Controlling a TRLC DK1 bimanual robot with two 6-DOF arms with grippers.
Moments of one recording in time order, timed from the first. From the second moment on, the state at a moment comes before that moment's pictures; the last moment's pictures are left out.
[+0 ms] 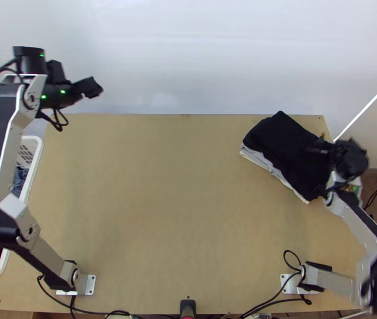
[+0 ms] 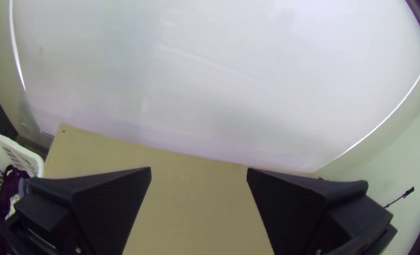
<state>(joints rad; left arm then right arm) 0.00 1.76 2.13 -0.97 0.21 -0.31 -0.19 1.30 0.69 0.53 0.19 -0.18</state>
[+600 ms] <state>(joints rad) 0.19 1.11 1.41 -0.29 -0.04 -0.21 0.09 0.64 0.76 0.53 0.14 -0.34</state>
